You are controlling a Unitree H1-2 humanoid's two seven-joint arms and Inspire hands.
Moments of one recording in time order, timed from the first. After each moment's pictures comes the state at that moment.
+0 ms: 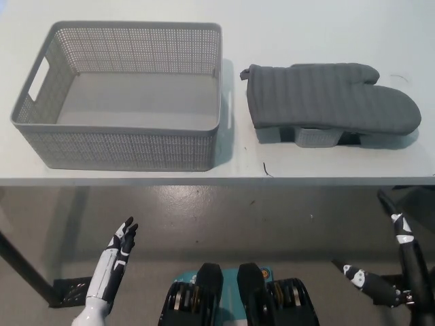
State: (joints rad) left_arm -0.11 0.11 0.00 0.45 0.13 -0.40 0.02; right_arm 0.06 -0.15 0.02 -0.07 -0.35 -0.38 -0.10
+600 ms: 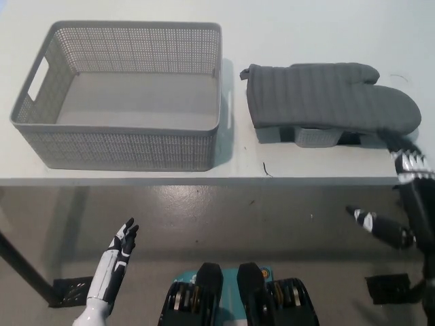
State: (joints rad) left_arm -0.11 0.11 0.00 0.46 0.13 -0.40 0.02; right_arm -0.18 -0.22 0.00 -0.22 -0.73 -0.14 0.00
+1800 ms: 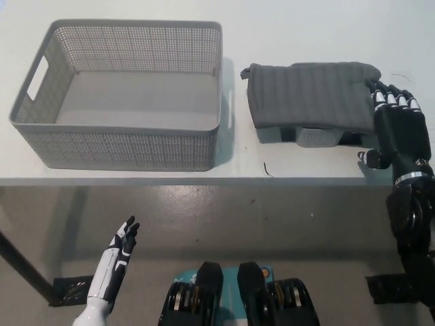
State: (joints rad) left_arm -0.11 0.11 0.00 0.46 0.13 -0.42 0.02; right_arm -0.56 -0.26 0.14 0.28 -1.03 0.23 0.02
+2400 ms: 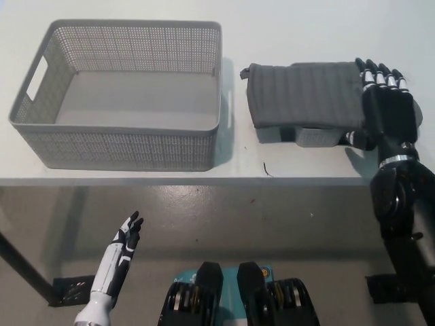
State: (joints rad) left_arm -0.13 0.11 -0.01 0.46 0.14 -0.42 0.02; right_arm -0.63 -0.22 0.17 0.31 -1.00 0.25 -0.06
